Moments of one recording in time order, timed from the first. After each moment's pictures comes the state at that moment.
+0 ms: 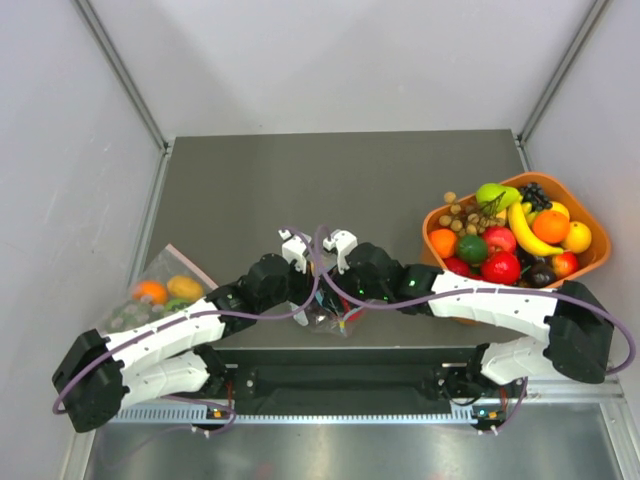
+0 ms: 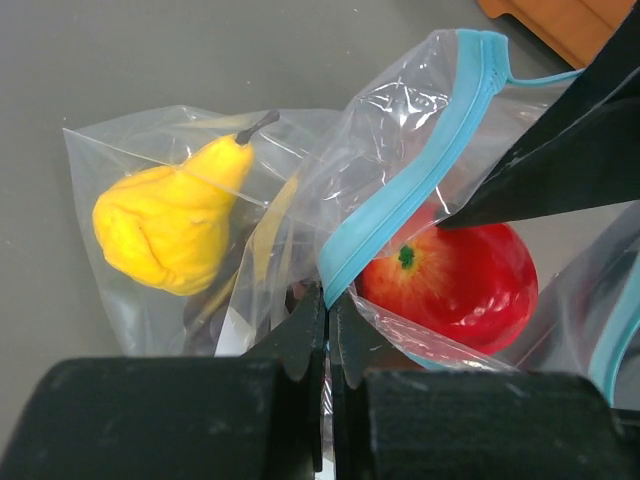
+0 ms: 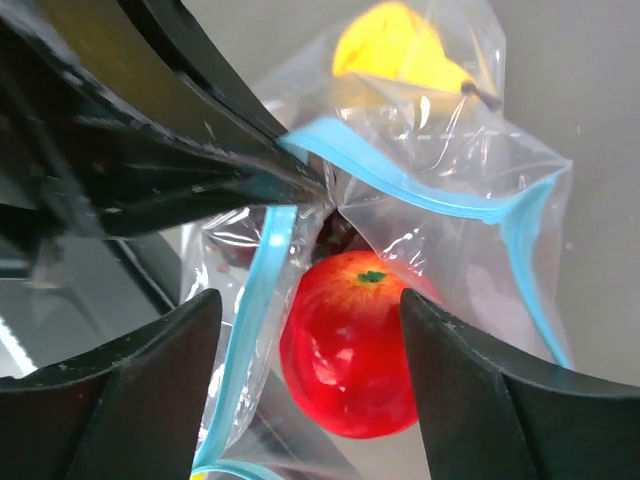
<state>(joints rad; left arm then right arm) -0.86 1.02 0.51 0.00 -0.04 -0.39 1.06 1.32 0.87 -0.22 0.02 0.31</state>
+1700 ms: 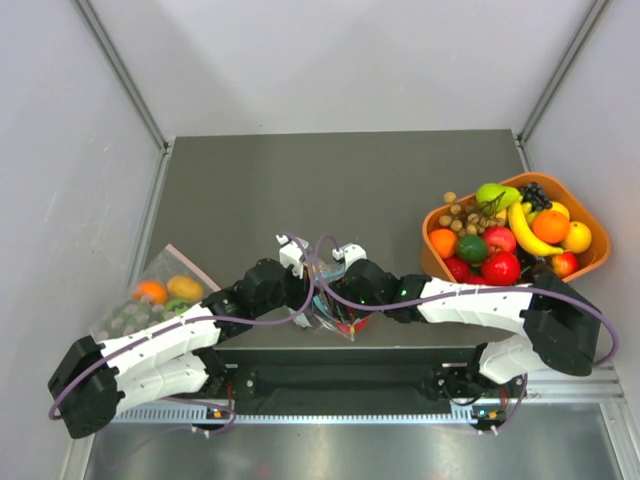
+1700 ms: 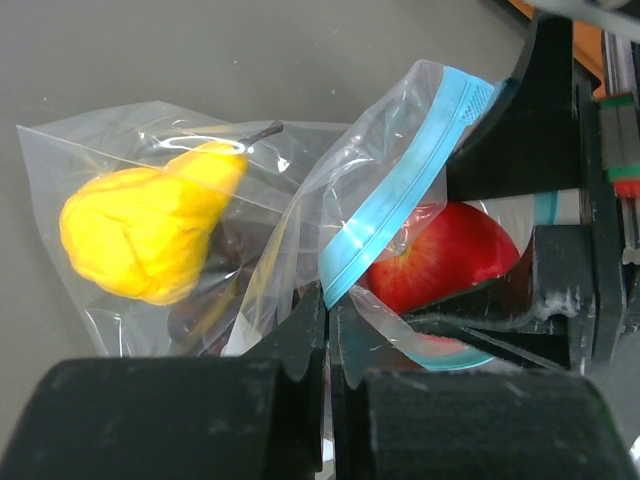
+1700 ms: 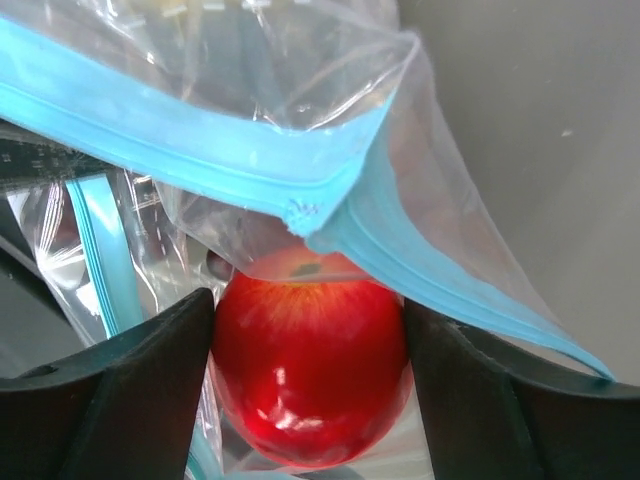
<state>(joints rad) -0.86 0.96 0.47 0.00 -0.01 -0.39 1.08 1.40 0.76 -0.21 0.16 0.47</state>
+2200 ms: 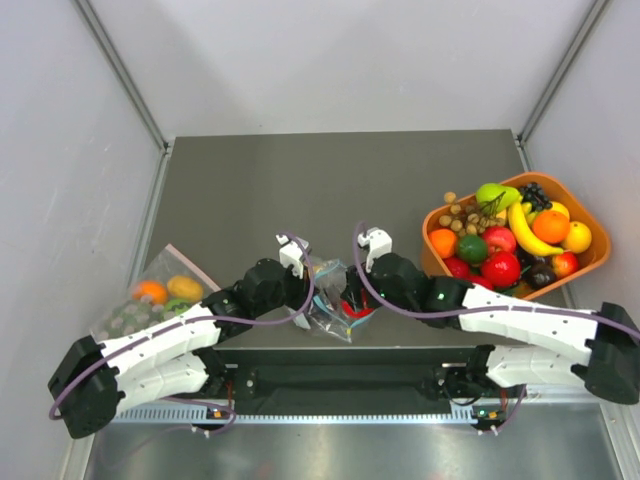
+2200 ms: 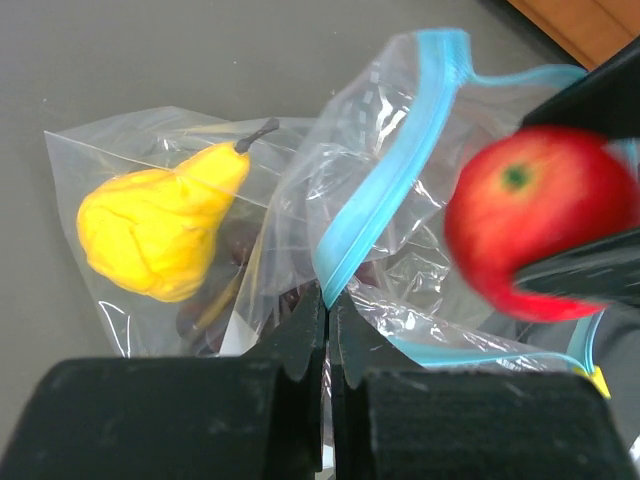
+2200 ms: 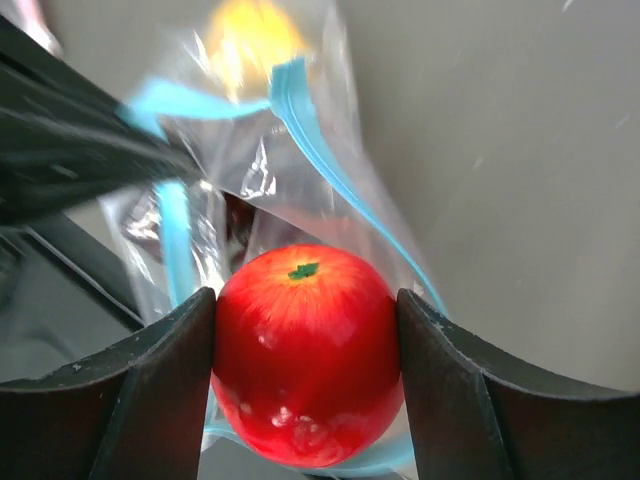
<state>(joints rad) -0.86 0.96 0.47 0.00 -0.01 -0.39 1.09 1.16 0.74 -0.29 0.24 0.48</state>
